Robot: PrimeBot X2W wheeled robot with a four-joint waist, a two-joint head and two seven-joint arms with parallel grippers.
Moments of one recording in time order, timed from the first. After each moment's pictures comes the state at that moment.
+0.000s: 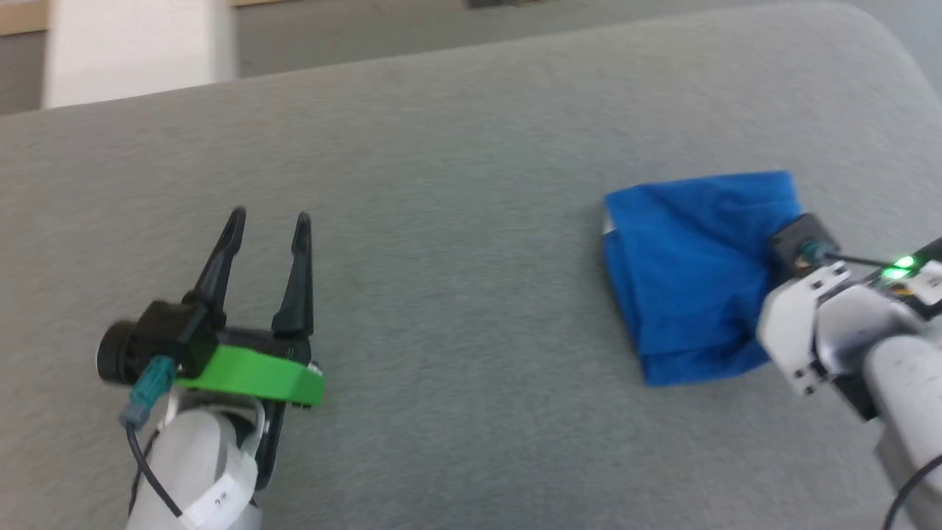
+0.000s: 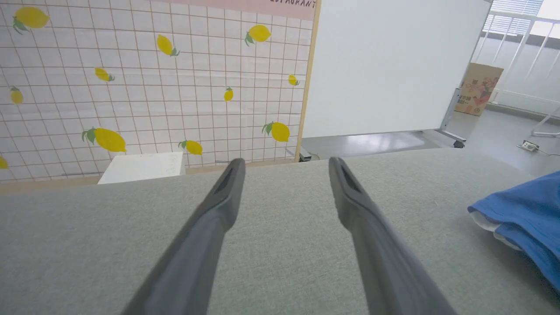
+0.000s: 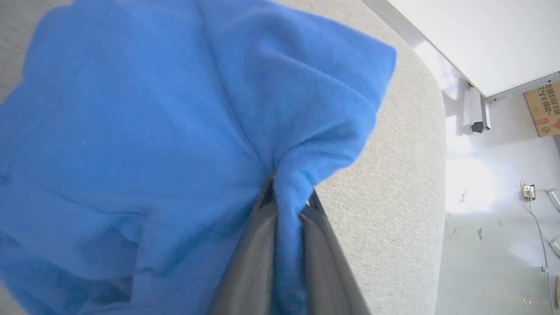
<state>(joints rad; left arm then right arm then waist) -0.23 0.15 -0.07 0.06 -0.20 -0.12 -0.26 -0.41 -0.44 0.29 0.21 0.01 0.13 0.48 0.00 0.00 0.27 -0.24</state>
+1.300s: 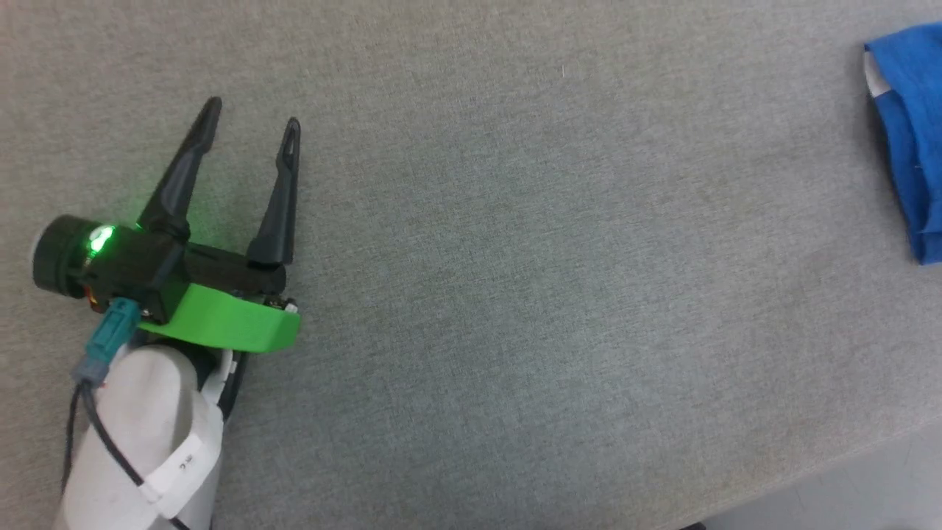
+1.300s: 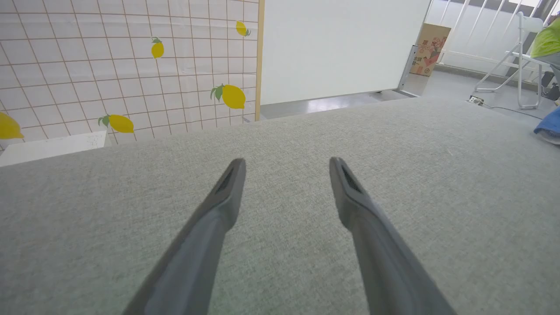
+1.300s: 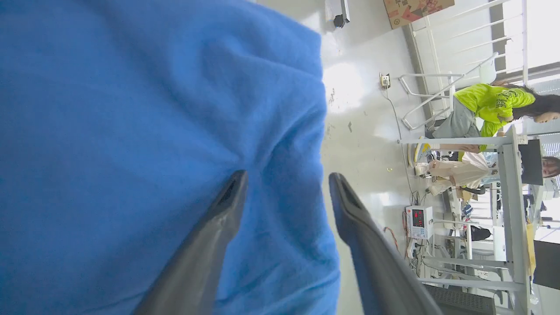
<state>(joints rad) -0.36 0.29 -0.14 -0.11 -0.18 -0.12 -0.19 -0.78 -0.49 -0.24 0.72 -0.39 0.13 0.16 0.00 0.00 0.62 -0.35</state>
